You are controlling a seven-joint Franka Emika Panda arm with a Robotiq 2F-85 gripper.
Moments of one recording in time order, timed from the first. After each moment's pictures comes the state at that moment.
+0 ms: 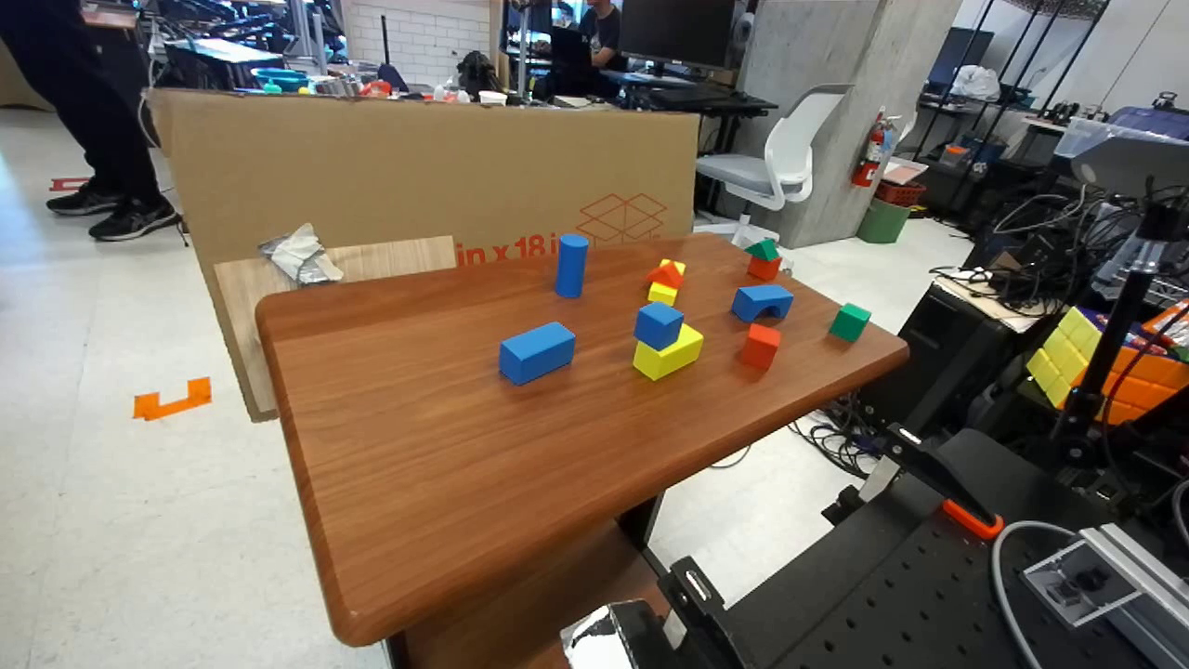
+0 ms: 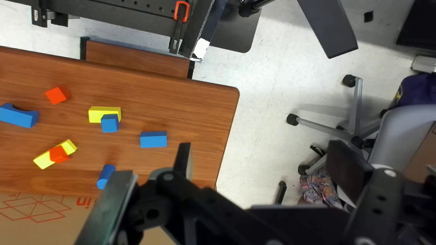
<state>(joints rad) 0.23 -0.61 0.15 -2.31 0.21 1.79 0.05</state>
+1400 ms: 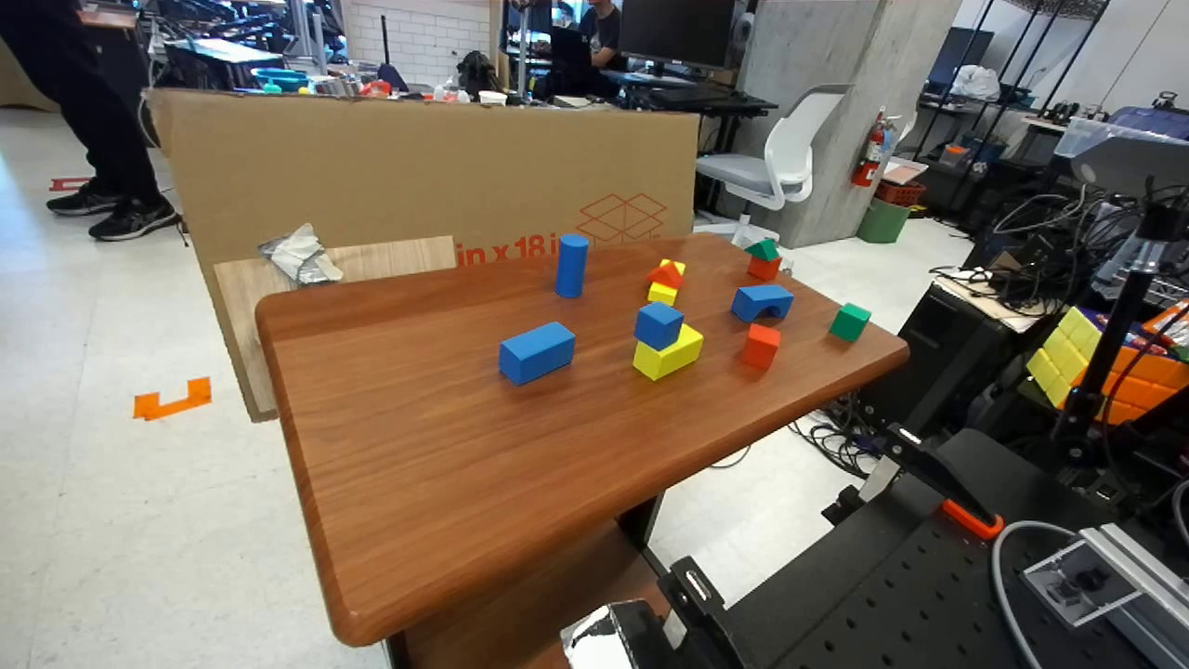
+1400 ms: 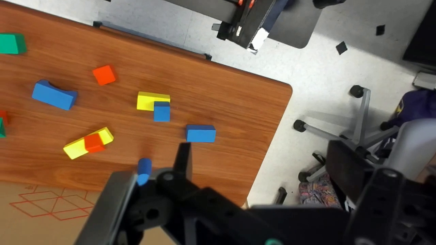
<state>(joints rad) 0.11 -0.44 -0.05 -2.32 0.18 1.90 -0.36</state>
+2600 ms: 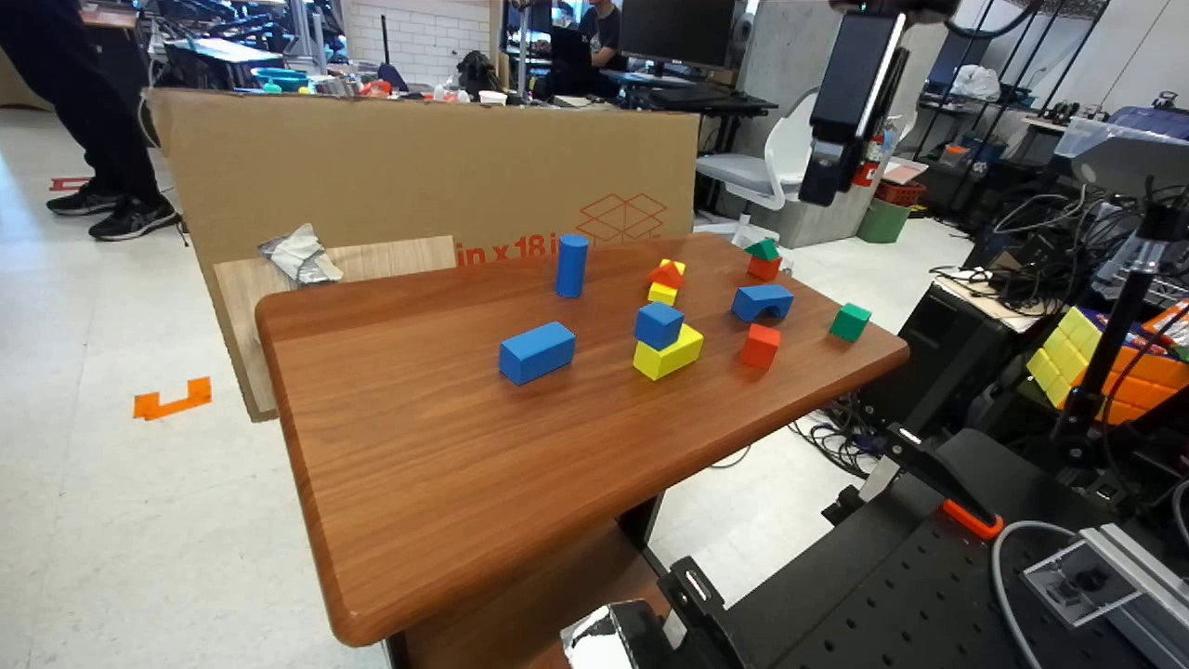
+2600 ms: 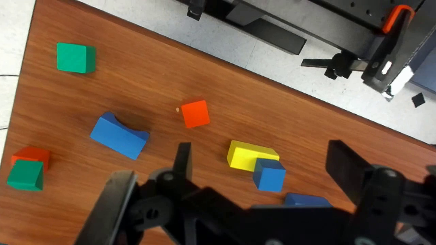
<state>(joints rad) 0.01 -0.02 -0.10 -2.36 0.02 2.25 -0.56</state>
